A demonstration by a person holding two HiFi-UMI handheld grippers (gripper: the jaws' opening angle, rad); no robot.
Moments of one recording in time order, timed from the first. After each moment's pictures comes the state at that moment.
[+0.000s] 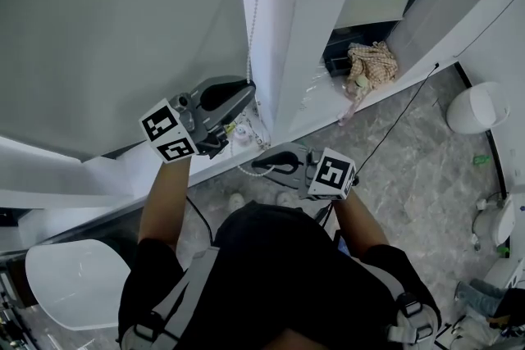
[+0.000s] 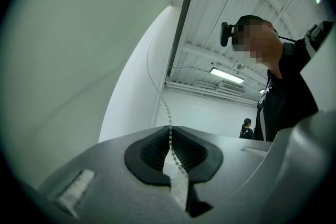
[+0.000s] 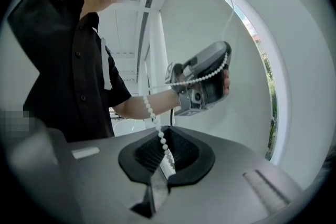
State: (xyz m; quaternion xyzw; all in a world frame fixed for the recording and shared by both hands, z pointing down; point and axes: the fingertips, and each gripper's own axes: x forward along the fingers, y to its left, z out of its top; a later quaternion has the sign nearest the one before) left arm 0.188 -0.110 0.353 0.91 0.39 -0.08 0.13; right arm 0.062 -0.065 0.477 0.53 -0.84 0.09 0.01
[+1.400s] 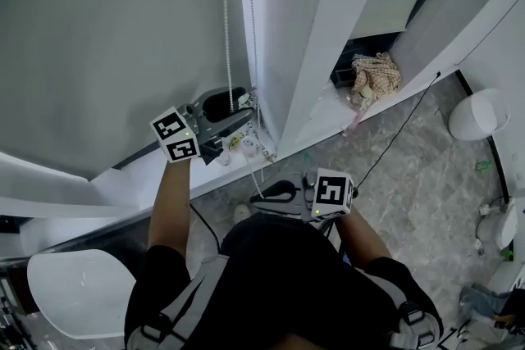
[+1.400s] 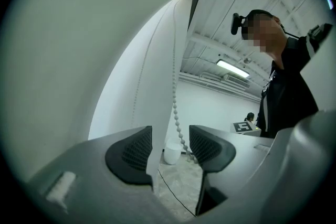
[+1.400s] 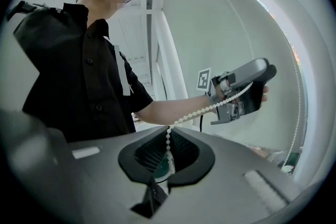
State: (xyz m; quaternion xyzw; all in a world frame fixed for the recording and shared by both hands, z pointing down) left arm 0.198 -0.156 0.420 0.91 0.39 -0.01 0.14; right arm 0.008 -0.070 0.480 0.44 -0.89 0.12 0.00
